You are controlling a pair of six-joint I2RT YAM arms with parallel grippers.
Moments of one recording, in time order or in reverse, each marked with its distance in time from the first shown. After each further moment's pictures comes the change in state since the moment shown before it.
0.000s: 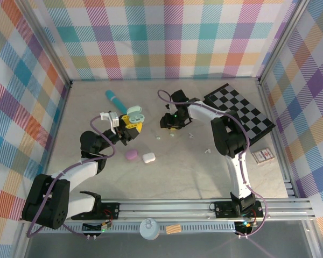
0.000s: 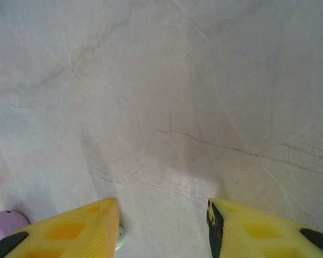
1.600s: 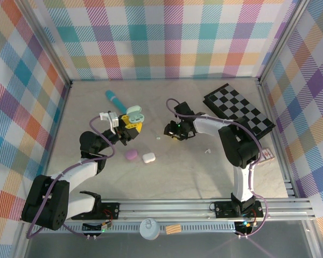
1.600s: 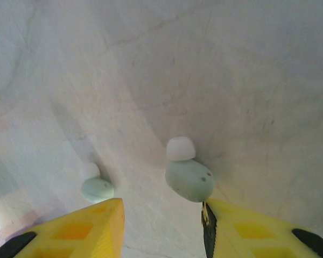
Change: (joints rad) left arm 0.000 -0.010 0.000 0.002 0.000 0.000; right arm 0.035 -0.233 -0.404 0.284 0.113 0.410
